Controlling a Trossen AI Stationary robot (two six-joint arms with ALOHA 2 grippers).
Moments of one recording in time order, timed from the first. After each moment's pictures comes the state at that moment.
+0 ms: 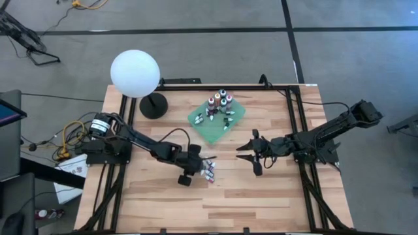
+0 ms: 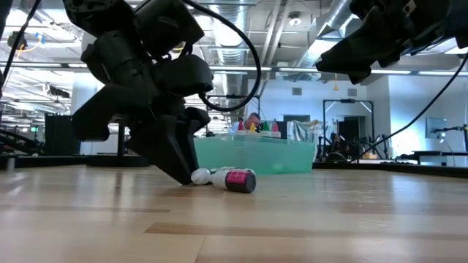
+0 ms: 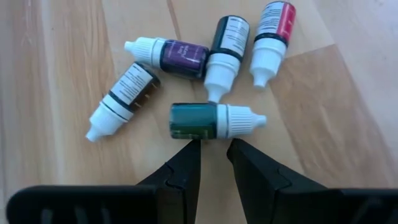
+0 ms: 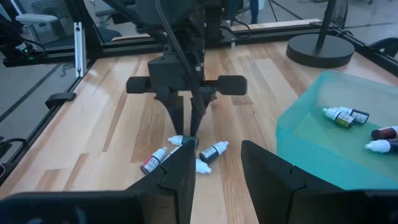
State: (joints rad) left arm -0.23 1.80 0.85 -0.02 0.00 0.08; right arm 0.32 1.12 0.42 0.34 0.29 0.15
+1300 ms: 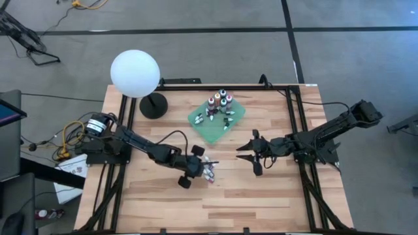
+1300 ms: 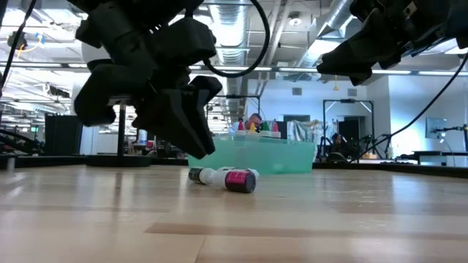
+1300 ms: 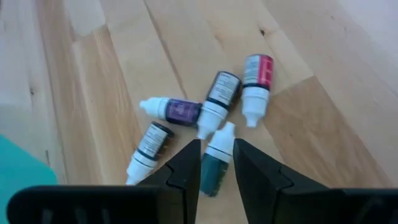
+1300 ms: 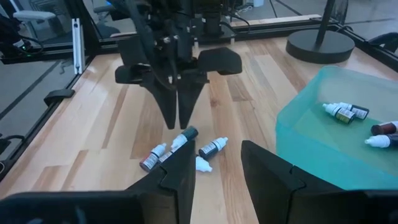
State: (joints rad) left arm -0.27 1.76 0.91 -0.01 -0.12 0.26; right arm 0.32 1.12 0.42 0.33 0.29 0.16
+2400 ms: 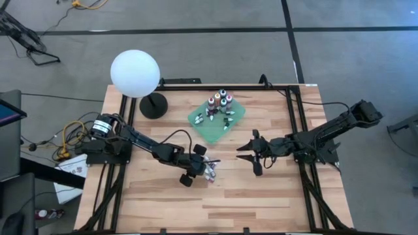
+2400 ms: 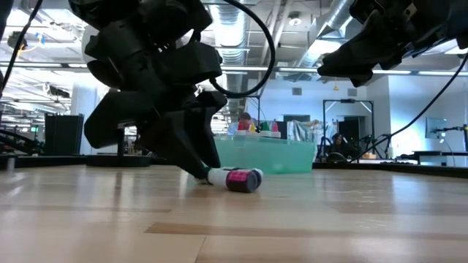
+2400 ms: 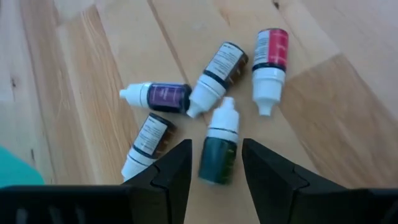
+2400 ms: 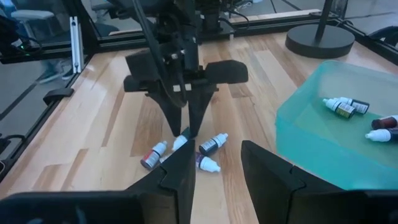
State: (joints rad) left arm -0.24 1.82 0.91 0.02 -0.10 0.31; right arm 0.32 1.12 0.42 0.32 0.29 0.18
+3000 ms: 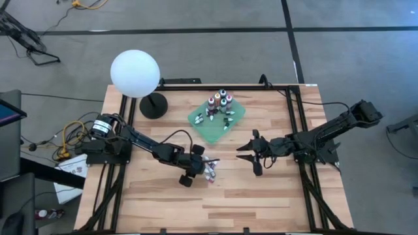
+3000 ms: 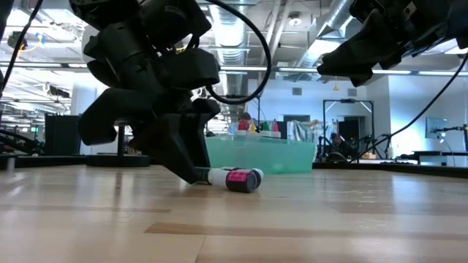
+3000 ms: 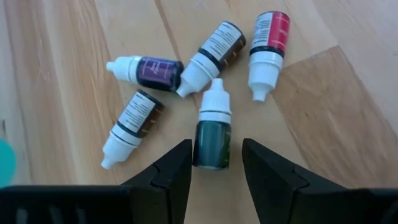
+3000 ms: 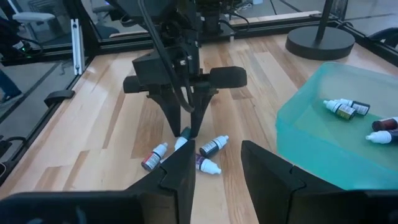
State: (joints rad) left arm -0.24 1.82 0.91 -0.02 -0.08 0.21; right arm 0.32 1.12 0.42 0.32 0.29 0.18
